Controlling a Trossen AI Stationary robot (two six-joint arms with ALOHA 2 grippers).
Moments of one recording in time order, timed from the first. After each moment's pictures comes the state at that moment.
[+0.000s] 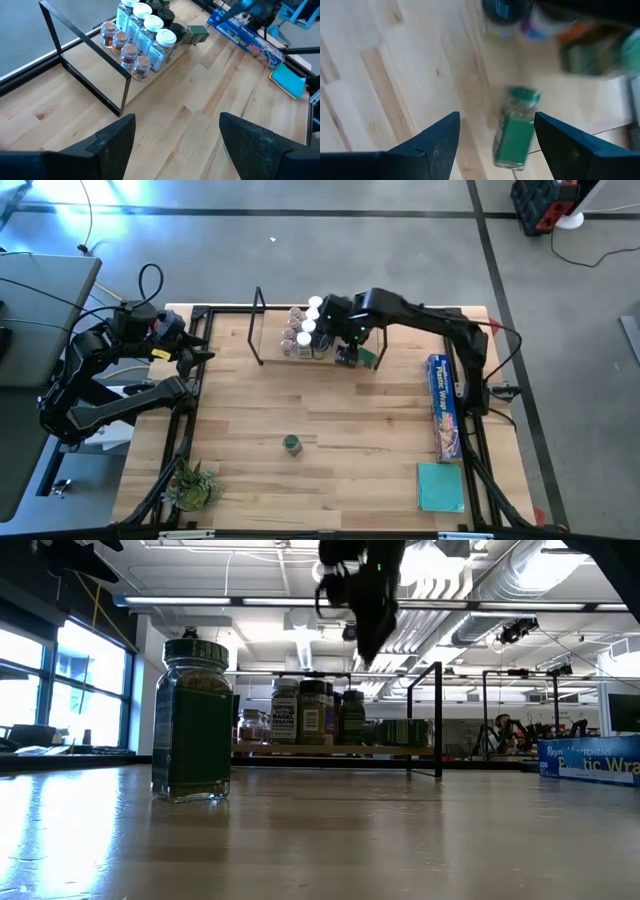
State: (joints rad) left arm 0.71 0.58 1.12 -1.21 0.25 -0.17; right arm -0.28 1.98 2.00 -1.35 0.04 -0.02
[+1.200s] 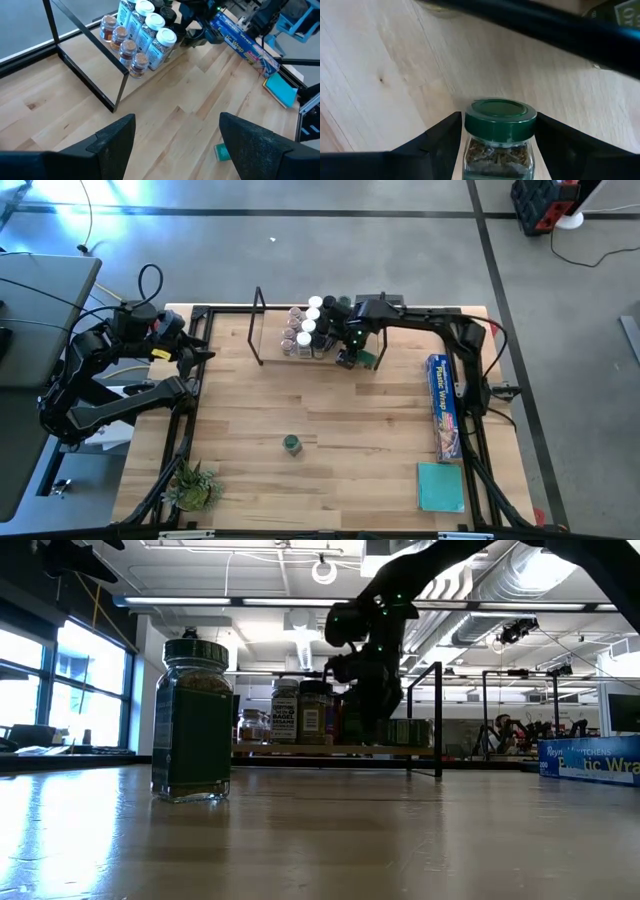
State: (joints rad) left arm 0.71 0.58 1.12 -1.21 0.25 -0.26; right arm -0.42 2.02 1.62 -0.98 -0.03 -0.03
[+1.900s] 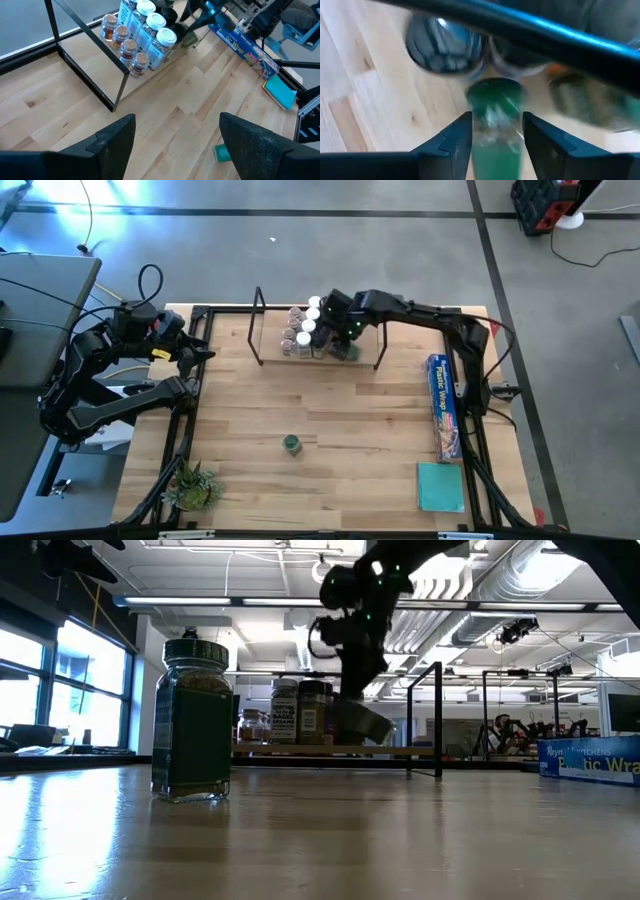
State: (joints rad) left arm 0.71 0.58 1.12 -1.21 0.25 -0.28; right arm -0.40 1.99 1.76 -0.98 -0.03 -0.02
